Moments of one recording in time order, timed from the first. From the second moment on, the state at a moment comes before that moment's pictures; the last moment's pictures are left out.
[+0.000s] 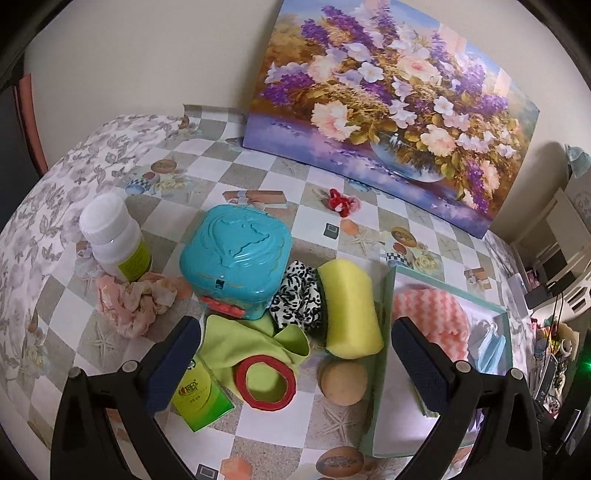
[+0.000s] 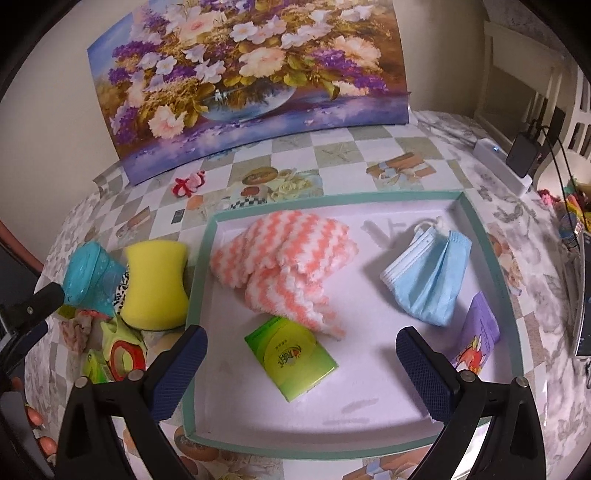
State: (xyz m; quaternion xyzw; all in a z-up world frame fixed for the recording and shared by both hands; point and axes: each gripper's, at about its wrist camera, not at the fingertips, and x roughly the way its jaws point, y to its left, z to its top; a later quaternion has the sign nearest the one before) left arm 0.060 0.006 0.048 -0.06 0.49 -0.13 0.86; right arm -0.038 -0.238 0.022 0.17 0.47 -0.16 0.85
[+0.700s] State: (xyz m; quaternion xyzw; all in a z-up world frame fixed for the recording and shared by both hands) left arm 0.082 0.043 0.050 -0.07 0.49 -0.09 0.86; right arm -0.010 -0.165 0.023 0.13 0.48 -0.07 0.86
